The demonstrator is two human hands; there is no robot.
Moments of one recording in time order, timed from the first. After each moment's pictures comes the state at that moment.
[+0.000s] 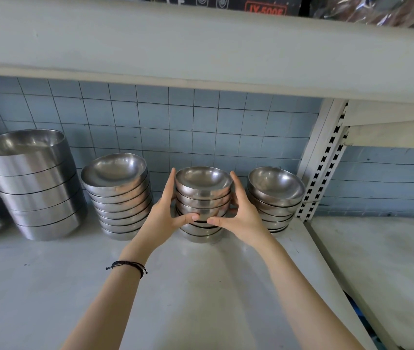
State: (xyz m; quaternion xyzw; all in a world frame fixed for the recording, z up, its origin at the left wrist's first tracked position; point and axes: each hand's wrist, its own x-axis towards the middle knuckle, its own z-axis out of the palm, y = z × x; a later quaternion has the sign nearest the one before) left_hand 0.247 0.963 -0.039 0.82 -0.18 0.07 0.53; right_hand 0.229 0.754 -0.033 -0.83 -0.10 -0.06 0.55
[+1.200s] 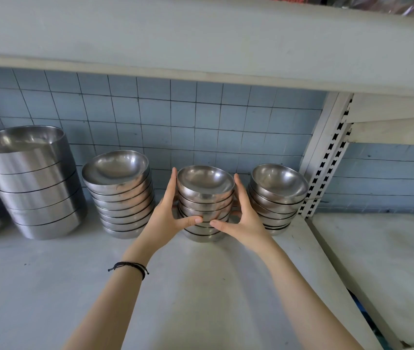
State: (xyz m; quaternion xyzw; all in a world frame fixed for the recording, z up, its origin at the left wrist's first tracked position) left_hand 0.252 0.965 -0.051 0.81 -0.19 0.05 0.56; right_hand 0.223 0.753 -0.050 -0.82 -0.11 -0.06 0.56
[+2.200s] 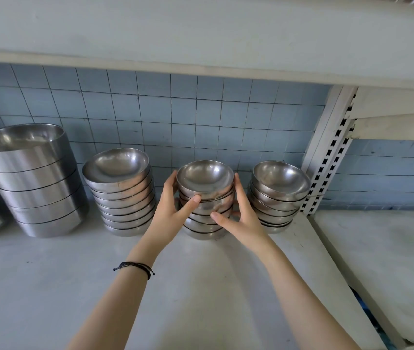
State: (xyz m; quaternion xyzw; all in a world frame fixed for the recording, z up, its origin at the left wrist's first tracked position) left_hand 0.243 0.953 -0.045 0.76 -0.16 0.10 0.62; right_hand 0.220 0.765 -0.050 -0.81 -0.11 -0.08 0.57
